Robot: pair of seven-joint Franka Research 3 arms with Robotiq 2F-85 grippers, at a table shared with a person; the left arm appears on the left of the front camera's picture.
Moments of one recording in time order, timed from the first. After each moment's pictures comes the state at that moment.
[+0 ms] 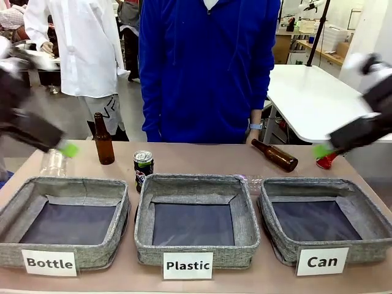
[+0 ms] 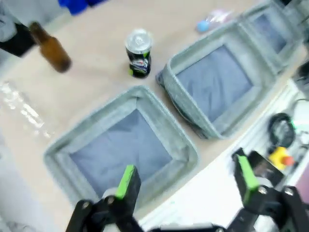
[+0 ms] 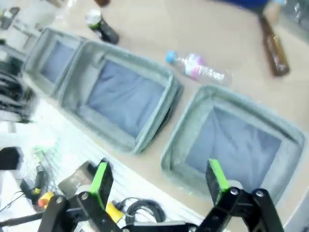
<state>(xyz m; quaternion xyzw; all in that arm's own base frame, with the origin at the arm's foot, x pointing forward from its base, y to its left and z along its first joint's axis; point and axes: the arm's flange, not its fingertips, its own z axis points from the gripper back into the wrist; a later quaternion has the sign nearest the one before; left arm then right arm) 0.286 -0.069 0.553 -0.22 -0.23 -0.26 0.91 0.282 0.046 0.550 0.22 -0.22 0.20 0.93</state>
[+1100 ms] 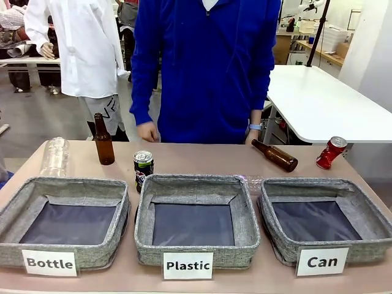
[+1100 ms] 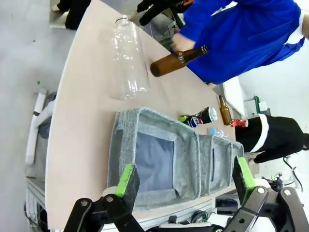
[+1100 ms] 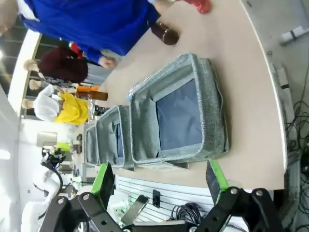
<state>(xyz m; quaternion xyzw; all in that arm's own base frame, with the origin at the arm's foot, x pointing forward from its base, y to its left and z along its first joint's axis) 0.251 0.239 0.450 -0.46 -0.31 0.17 0.82 0.187 -0.261 0.433 0.44 -0.26 -0.16 0.85</state>
